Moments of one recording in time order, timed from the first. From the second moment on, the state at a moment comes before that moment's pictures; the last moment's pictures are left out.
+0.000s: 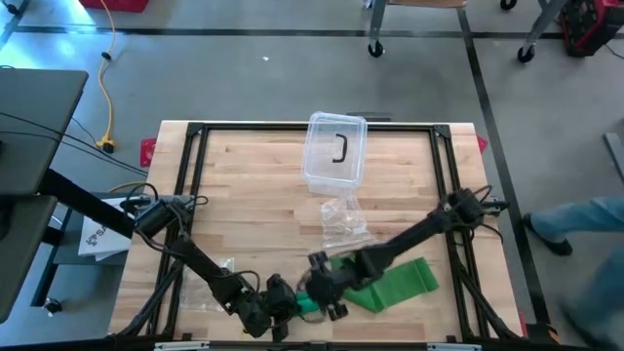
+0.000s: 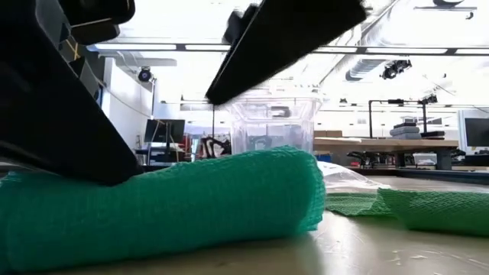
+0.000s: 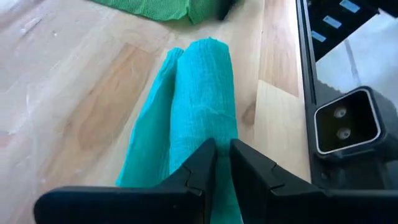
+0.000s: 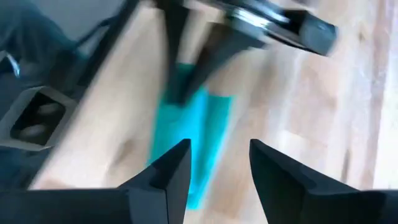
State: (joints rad) left arm -0.77 2.03 1.05 0.23 -0.55 -0.95; right arm 0.49 2.06 1.50 -0.35 0.07 0.06
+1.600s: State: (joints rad) left arm -0.74 2.02 1.04 0.13 -0.57 -1.01; right arm 0.65 2.09 1.36 -0.36 0.38 0.26
